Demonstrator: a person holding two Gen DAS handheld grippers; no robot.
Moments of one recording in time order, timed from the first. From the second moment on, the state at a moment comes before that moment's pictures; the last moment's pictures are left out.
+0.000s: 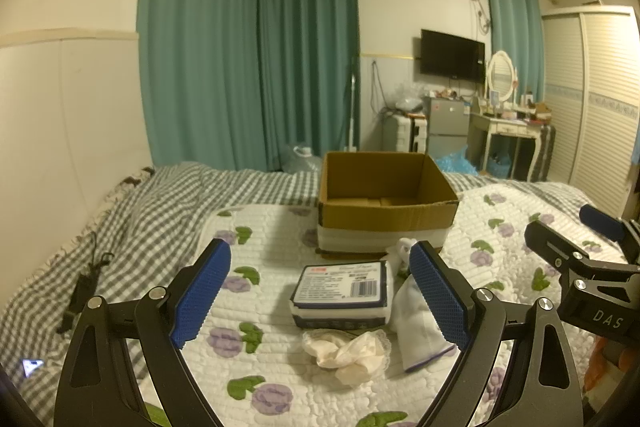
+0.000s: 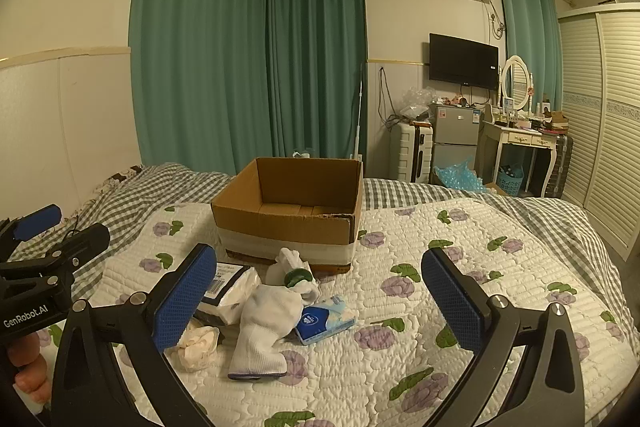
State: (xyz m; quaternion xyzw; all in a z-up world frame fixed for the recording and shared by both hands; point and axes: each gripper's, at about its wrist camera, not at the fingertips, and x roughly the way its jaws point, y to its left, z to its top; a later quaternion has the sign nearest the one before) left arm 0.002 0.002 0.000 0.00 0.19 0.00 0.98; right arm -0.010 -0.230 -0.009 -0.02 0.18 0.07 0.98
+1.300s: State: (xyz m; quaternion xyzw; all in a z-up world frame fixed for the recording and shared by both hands) left arm 0.001 0.003 -0.002 0.00 0.19 0.00 0.98; right arm -0.010 -0.229 -0.015 -0.02 0.18 0.07 0.98
